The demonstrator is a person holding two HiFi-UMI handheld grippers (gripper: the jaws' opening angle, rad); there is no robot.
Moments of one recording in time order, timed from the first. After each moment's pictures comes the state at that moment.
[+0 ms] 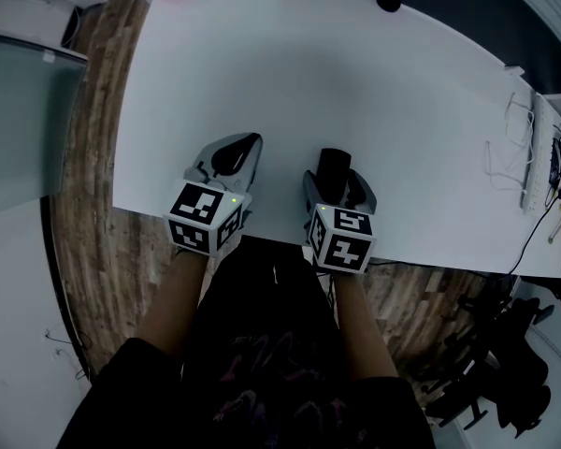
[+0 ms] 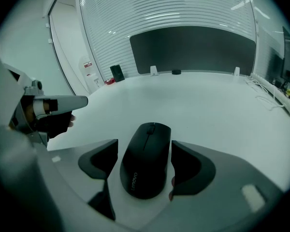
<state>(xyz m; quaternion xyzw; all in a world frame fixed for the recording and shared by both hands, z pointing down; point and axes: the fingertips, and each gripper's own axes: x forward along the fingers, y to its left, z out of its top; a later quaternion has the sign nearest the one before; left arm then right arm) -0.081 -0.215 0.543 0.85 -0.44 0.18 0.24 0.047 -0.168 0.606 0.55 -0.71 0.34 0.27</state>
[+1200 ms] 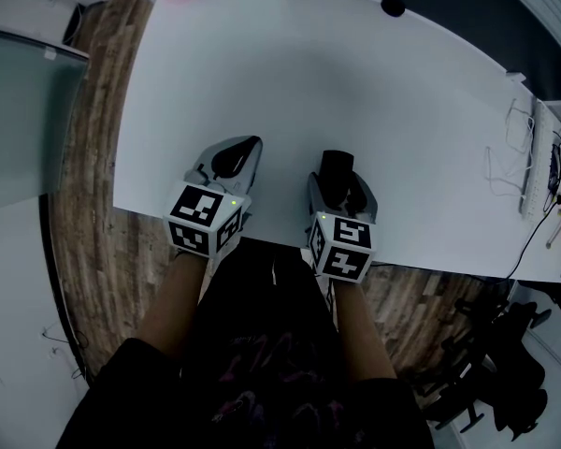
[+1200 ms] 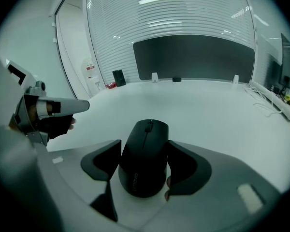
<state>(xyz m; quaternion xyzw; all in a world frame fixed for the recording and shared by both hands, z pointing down) -0.087 -0.214 0.546 0.84 -0.44 0.18 0.24 0.047 -0.171 0.597 0.56 -0.73 0.31 0.26</state>
